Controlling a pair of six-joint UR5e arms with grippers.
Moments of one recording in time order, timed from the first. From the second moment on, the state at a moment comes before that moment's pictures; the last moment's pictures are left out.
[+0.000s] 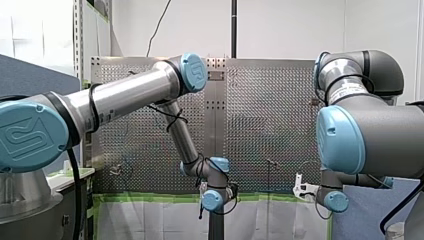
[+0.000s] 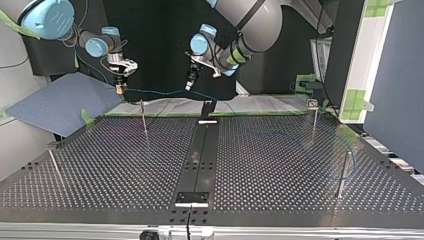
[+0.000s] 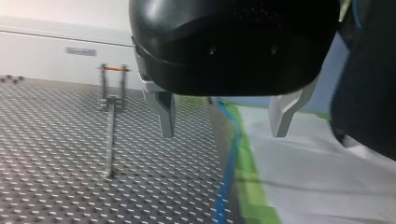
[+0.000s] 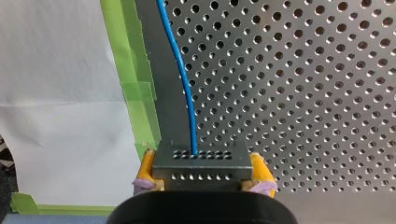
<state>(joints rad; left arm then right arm) -0.73 -2.73 -1.48 -2.22 -1.88 -1.58 1.58 -0.47 1.72 -1.06 1.24 1.68</state>
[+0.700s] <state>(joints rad) -0.79 -2.73 -1.64 -2.10 -1.95 -1.56 1.58 -0.47 1.72 -1.06 1.24 1.69</state>
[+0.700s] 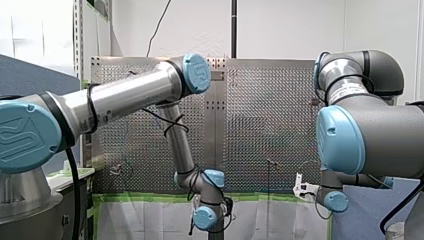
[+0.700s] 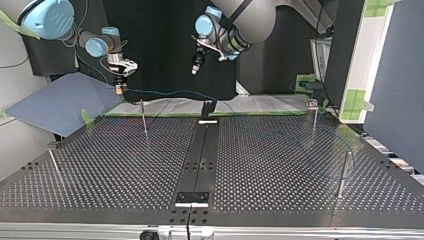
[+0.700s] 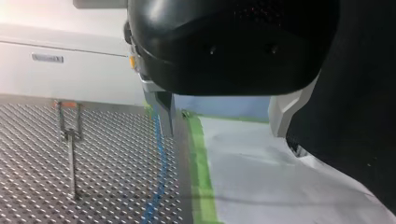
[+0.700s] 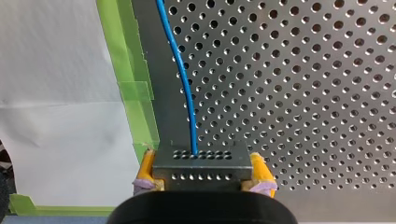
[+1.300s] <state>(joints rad) -0.76 -2.66 -1.62 -2.13 -1.96 -1.57 1.58 -0.47 1.72 -1.06 1.24 1.69</state>
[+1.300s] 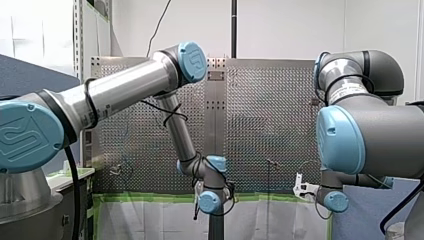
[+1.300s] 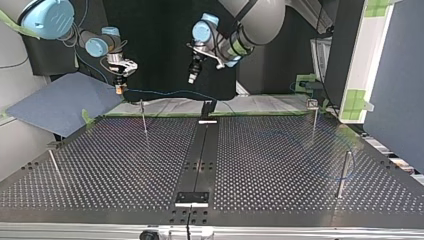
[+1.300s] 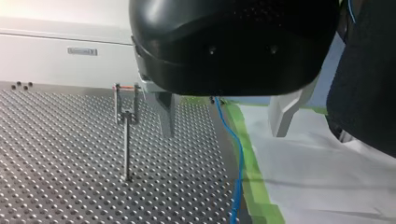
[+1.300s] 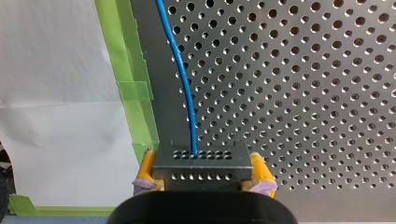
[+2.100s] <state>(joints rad) -0.72 -2.71 -1.49 -2.20 -1.95 -1.56 1.58 -0.47 1.72 -1.06 1.24 1.69</state>
